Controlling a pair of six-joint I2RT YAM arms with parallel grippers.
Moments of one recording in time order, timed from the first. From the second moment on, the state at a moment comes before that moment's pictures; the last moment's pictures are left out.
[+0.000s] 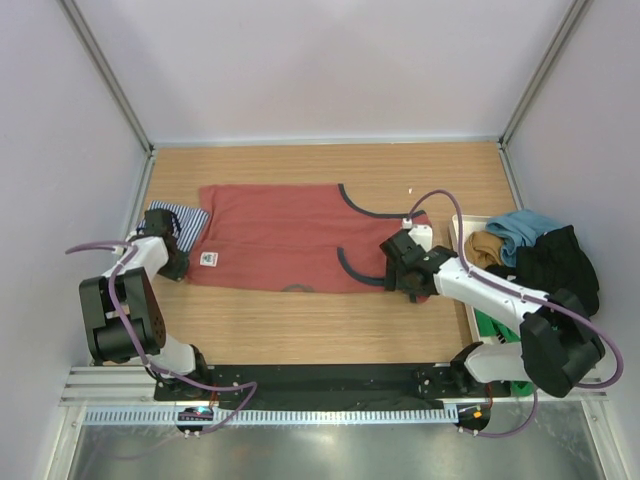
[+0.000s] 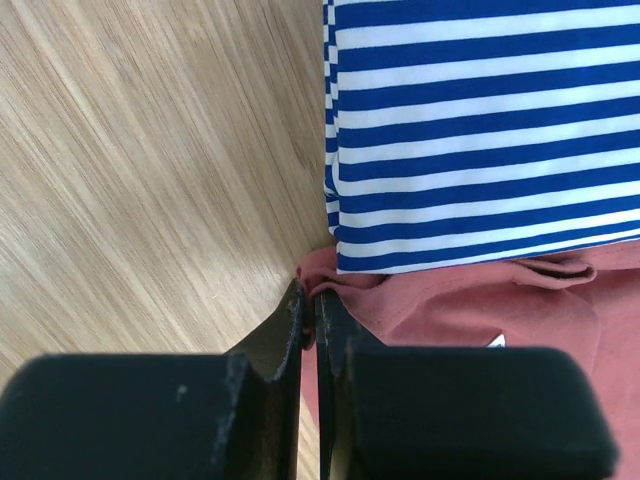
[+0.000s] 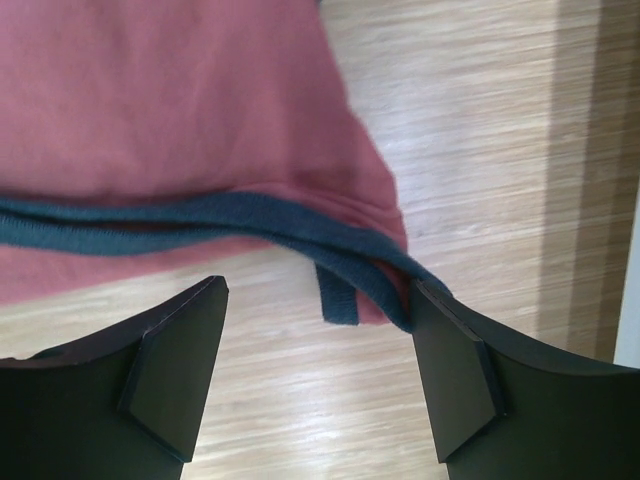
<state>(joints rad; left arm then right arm) 0.24 1.51 0.82 -0.53 -0.28 -0.97 0.61 1.30 0.75 -0.66 0.42 0.66</state>
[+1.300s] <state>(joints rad) 0.32 1.50 0.85 -0.53 -0.26 -0.95 0.58 1.58 0.81 -0.96 0.81 1.20</state>
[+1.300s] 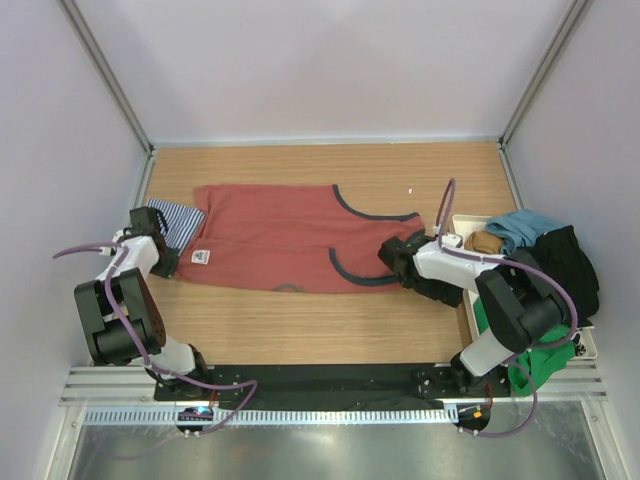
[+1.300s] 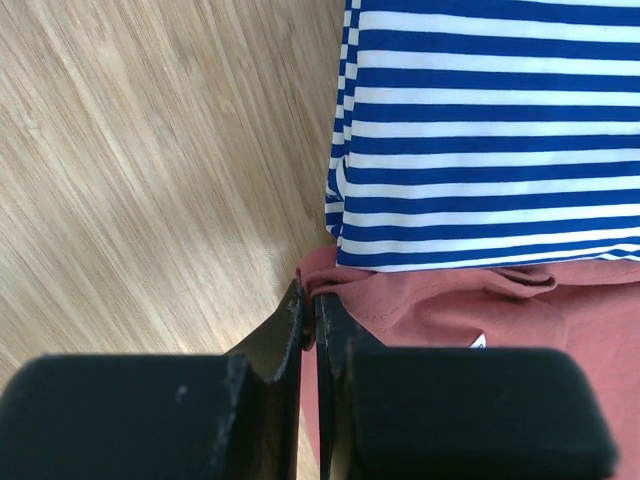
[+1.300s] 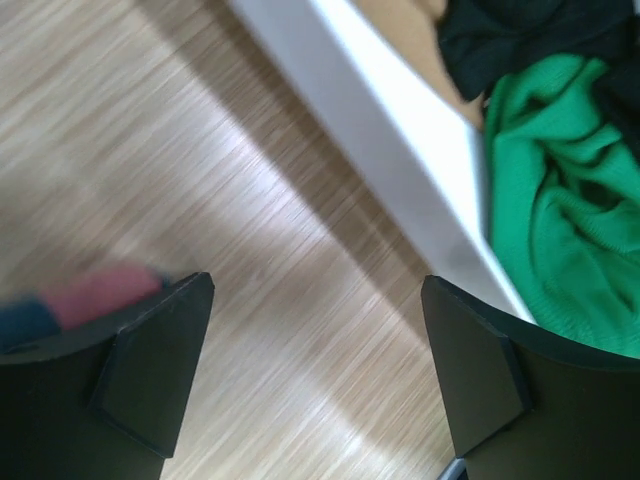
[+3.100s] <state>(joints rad) 0.31 1.44 0.82 -0.51 -0.26 -0.95 0.47 1.31 0.78 -0.68 0.56 0.86</state>
